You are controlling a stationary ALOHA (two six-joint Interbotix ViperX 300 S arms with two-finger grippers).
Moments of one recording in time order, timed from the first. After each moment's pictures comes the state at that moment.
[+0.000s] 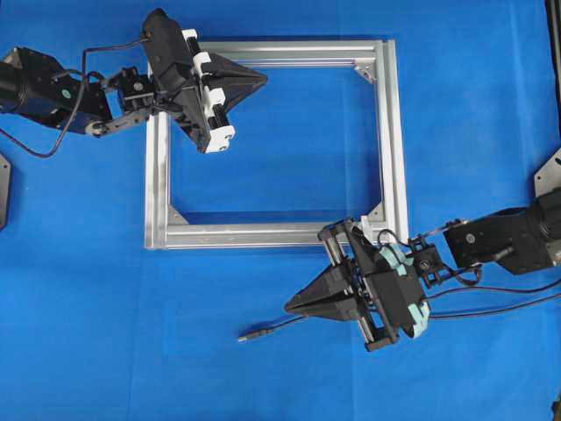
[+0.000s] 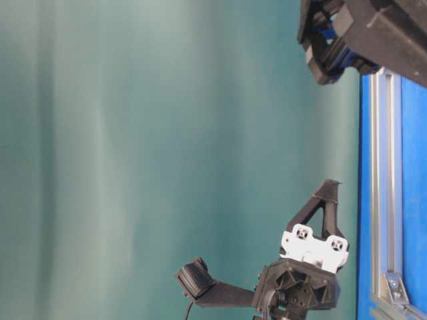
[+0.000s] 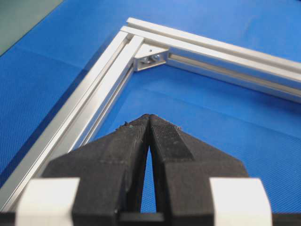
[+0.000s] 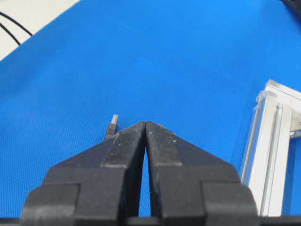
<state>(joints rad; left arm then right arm) 0.28 0.16 0.84 -0.11 -0.78 0.00 0.28 0.16 0.83 -0.11 -0.78 0.00</state>
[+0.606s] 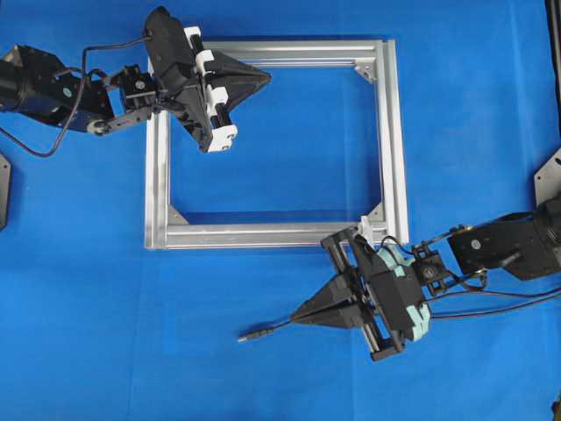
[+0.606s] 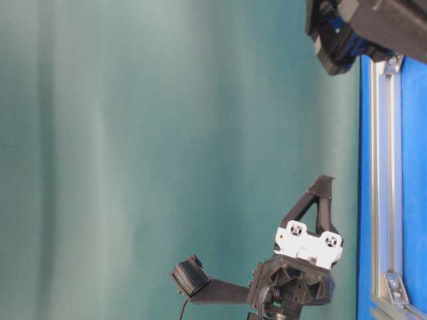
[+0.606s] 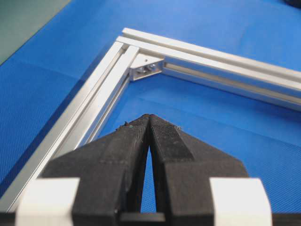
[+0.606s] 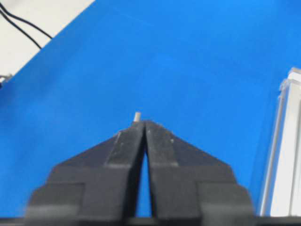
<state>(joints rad) 0.28 0.16 0.82 -0.09 -0.78 0.00 0.31 0.14 0.83 -0.11 -0.72 0.10</state>
